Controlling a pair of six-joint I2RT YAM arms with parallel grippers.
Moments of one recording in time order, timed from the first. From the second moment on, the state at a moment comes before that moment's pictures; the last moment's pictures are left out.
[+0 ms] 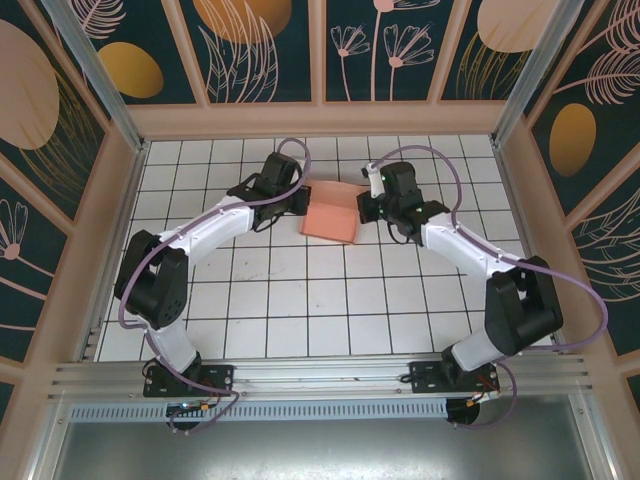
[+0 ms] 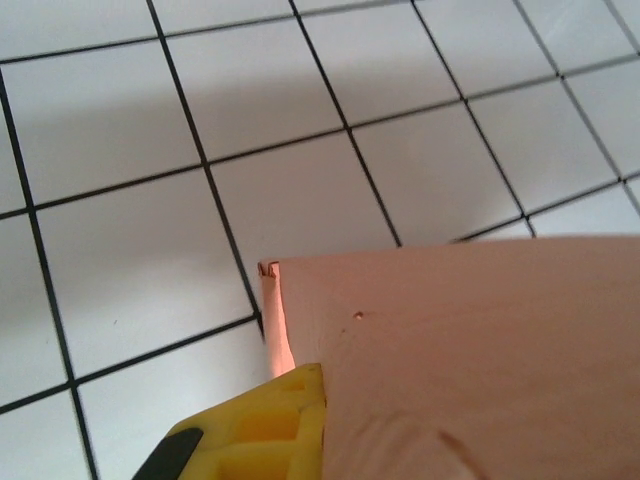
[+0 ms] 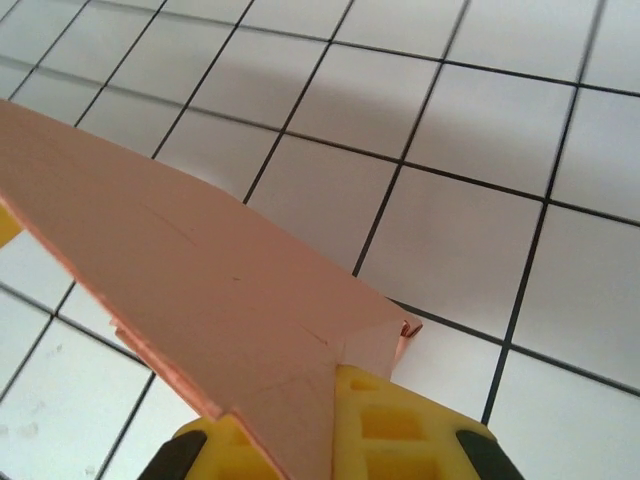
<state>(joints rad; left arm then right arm) -0.56 1.78 1.34 -0.31 0.02 -0.33 0.48 1.50 1.03 -0.18 -0.09 0.17</state>
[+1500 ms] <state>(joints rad) -0.61 1.73 0.90 0.23 0.03 -0.43 0.67 1.47 0.52 0.54 0.28 0.37</state>
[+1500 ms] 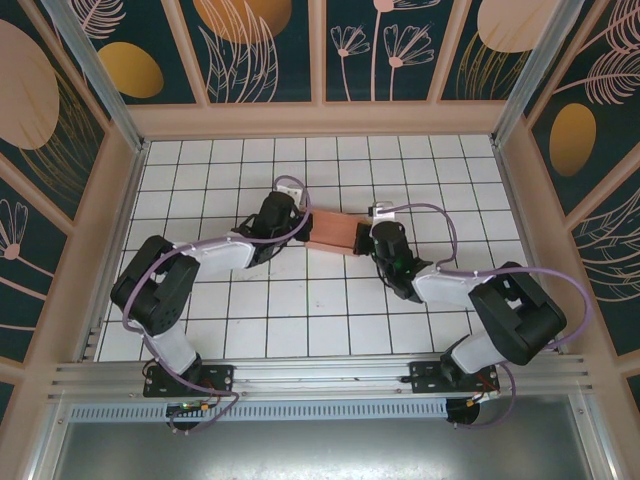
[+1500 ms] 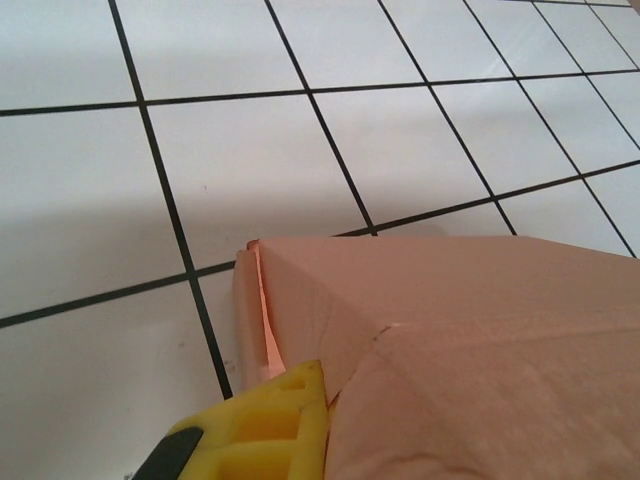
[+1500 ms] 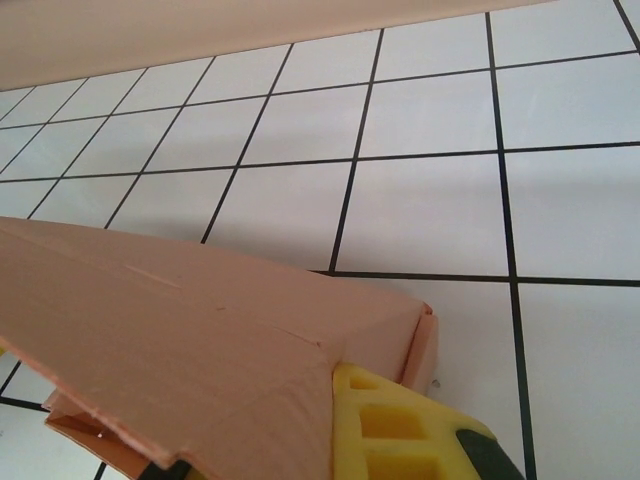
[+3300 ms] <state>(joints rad) -0.66 1.63 0.69 0.35 -0.06 -0.44 0.61 1.43 0.70 0.25 0.16 0.43</state>
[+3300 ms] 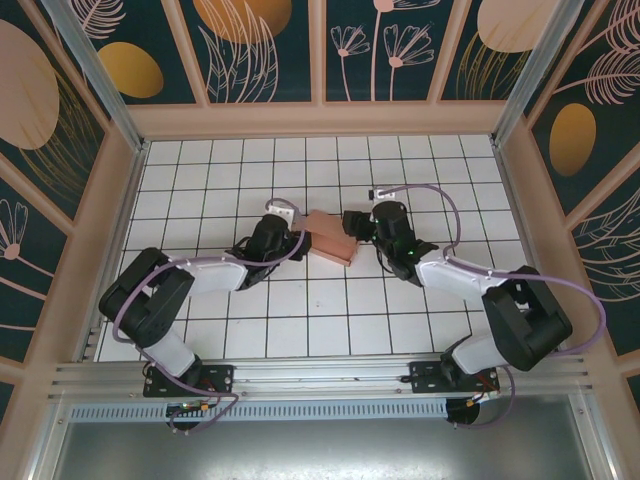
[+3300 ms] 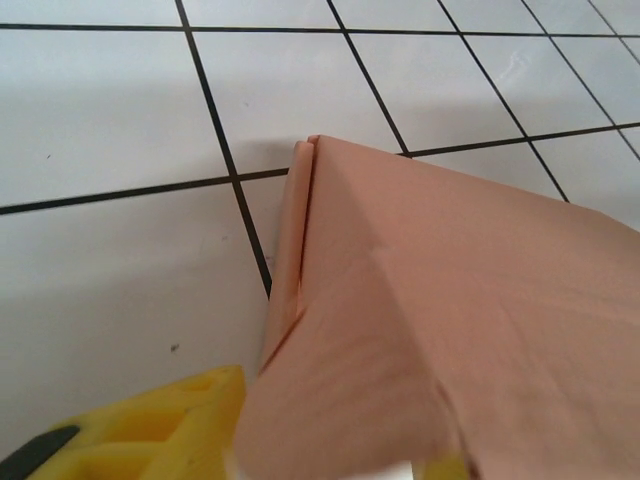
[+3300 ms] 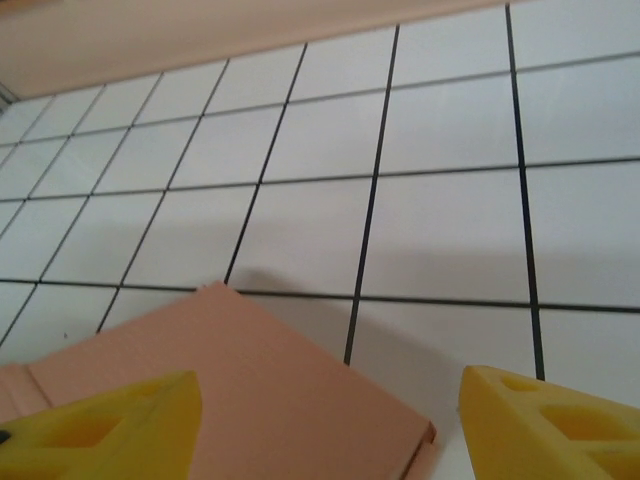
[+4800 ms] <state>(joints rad) -0.57 1.83 0.91 0.27 0.27 -0.74 0.38 1.52 0.63 0.39 -0.20 0.44</state>
